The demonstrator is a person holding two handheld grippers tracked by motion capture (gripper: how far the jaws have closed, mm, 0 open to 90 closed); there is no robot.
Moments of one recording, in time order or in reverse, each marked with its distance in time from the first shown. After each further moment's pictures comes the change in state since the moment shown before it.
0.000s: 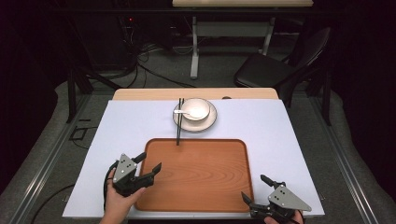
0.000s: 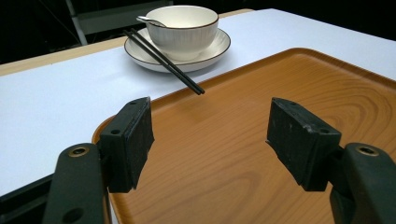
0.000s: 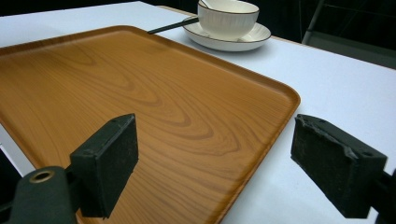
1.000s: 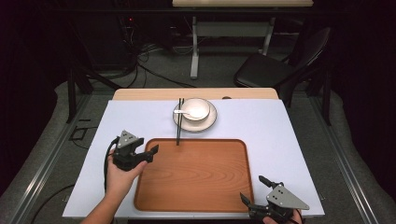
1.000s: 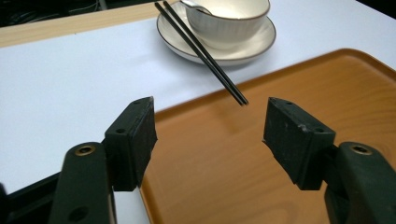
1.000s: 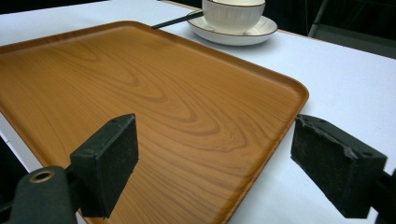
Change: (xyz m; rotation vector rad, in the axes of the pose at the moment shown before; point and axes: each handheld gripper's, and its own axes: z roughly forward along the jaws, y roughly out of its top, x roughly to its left) left arm 0.035 0.054 0.033 0.181 0.073 -0.118; right arm 0.002 -0.001 0.003 0.023 0.016 0.014
